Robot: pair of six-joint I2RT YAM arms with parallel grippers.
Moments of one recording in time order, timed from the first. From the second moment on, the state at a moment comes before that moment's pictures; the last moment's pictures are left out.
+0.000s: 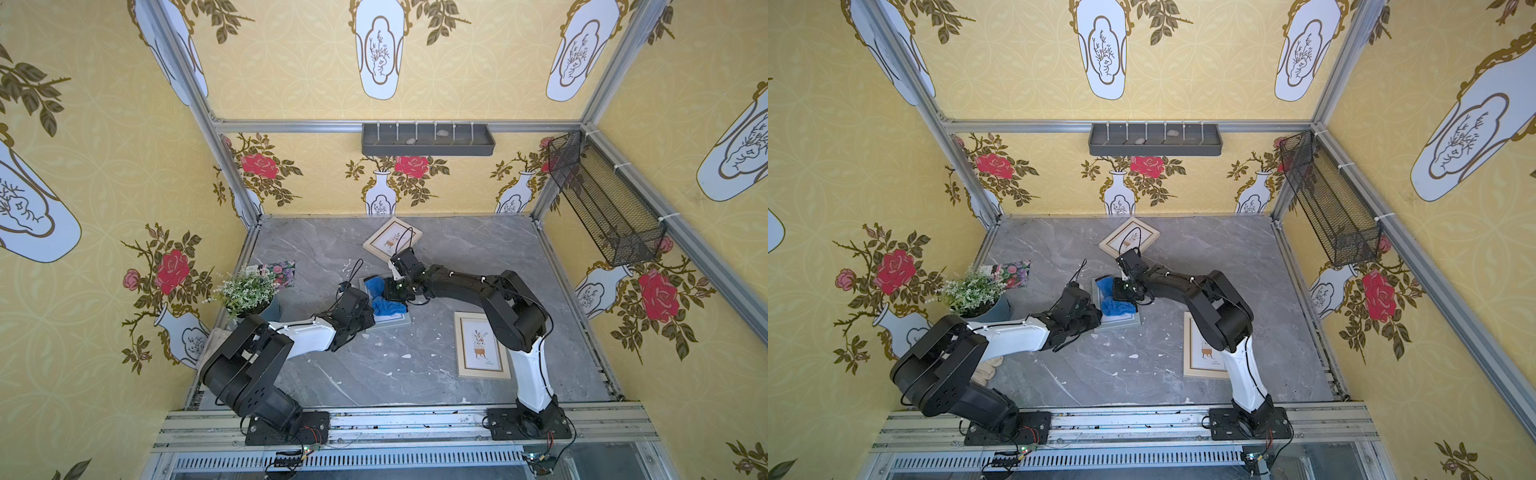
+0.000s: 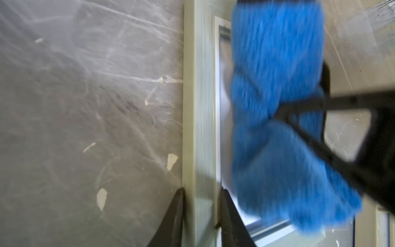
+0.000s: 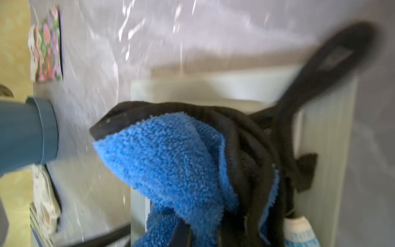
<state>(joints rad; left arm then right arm) -0.63 1.56 0.57 0.07 -0.07 -0.86 0.82 2.08 1.38 -0.28 -0.24 0.64</state>
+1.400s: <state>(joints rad) -0.63 1.52 0.54 0.04 -0.07 -0.86 0.78 2.18 1.60 -0.45 -0.15 0.61</state>
